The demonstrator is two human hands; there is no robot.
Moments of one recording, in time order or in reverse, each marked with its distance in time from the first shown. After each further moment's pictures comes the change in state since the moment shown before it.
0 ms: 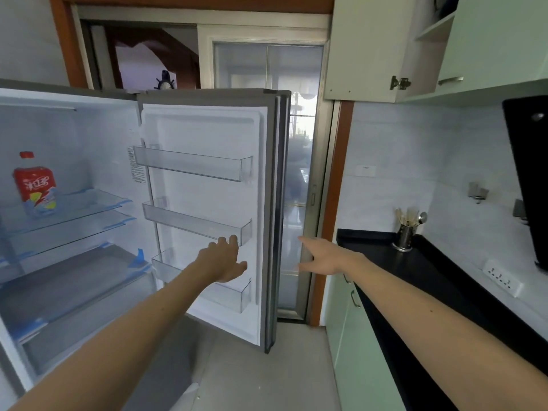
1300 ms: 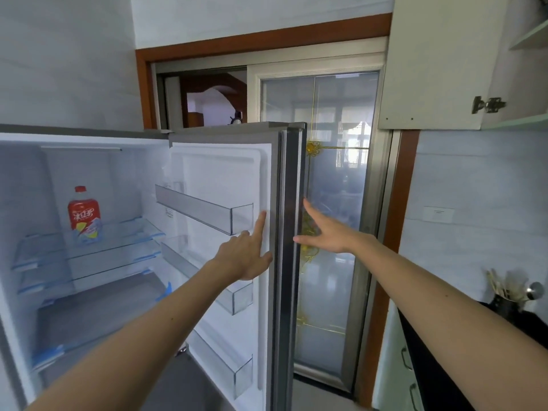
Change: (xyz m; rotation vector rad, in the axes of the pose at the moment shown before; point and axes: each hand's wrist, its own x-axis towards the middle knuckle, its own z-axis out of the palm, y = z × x) left_hand 0.143 0.043 -0.067 -0.047 0.322 -0.071; right_hand 0.180 0.049 -0.134 0.234 0.176 -0.356
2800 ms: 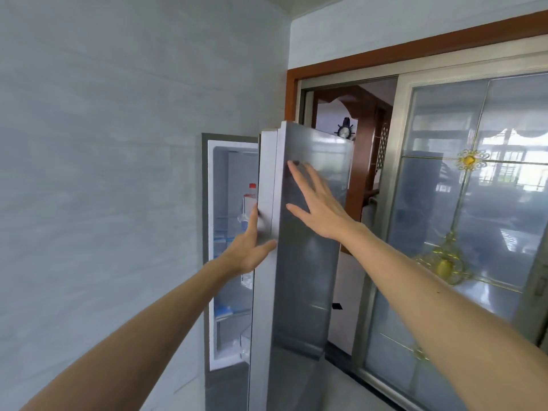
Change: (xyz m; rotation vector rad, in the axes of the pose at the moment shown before) left_hand -0.206 -0.295 -0.114 -0.522 0.169 -0.361; right_hand 0.083 -0.379 0.157 -0.065 0.341 -0.636
